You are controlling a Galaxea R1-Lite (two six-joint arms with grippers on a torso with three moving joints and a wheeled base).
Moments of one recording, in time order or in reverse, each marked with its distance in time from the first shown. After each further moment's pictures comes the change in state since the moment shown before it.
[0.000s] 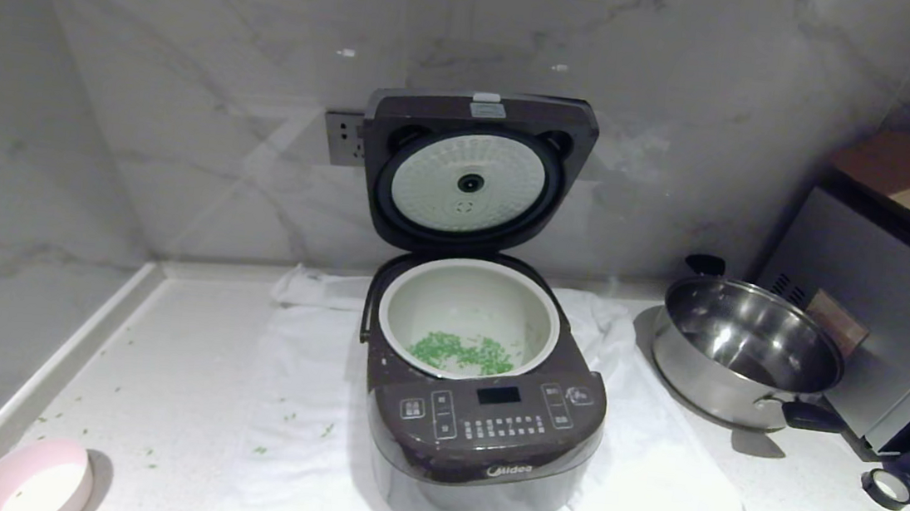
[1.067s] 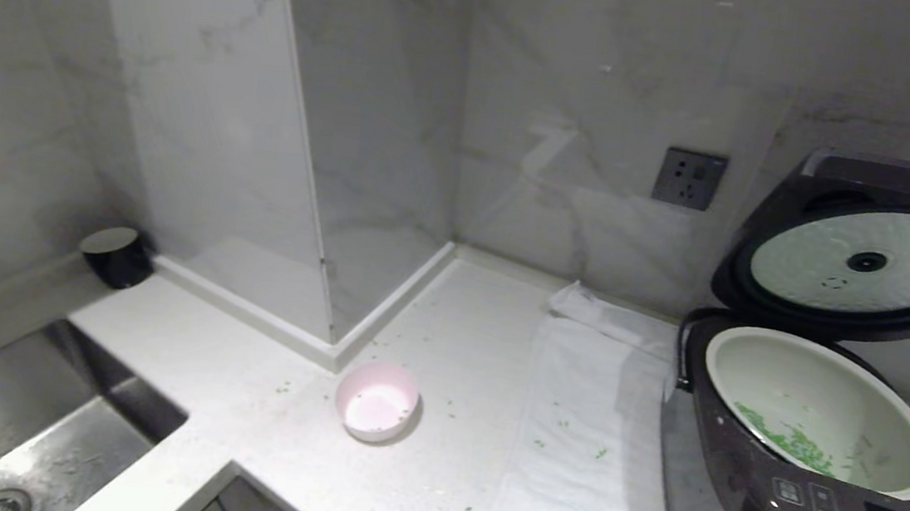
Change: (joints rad) left arm 0.000 0.000 0.000 0.001 0.000 0.000; right arm 0.000 0.000 0.000 0.002 0.000 0.000
